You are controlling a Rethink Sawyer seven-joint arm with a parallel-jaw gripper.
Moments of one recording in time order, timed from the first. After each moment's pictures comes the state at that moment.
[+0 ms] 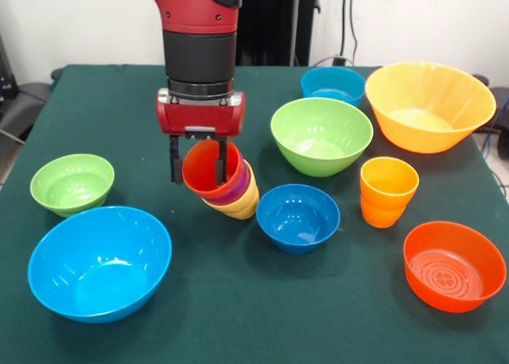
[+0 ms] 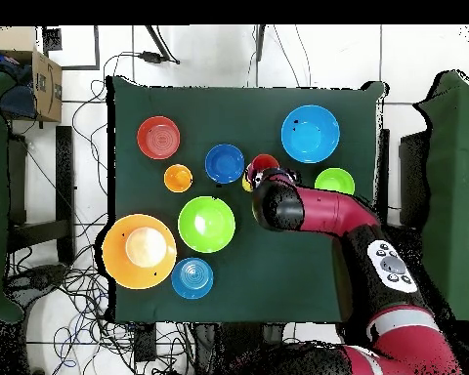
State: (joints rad) arm -0.53 -0.55 0.21 1.65 -0.32 0.20 1.65
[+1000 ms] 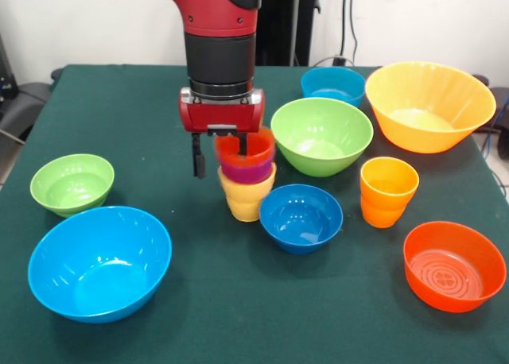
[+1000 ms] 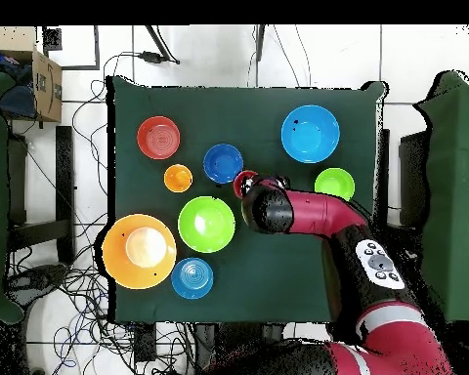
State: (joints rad) arm -0.50 -0.54 0.21 1.68 -0.31 0.22 1.65
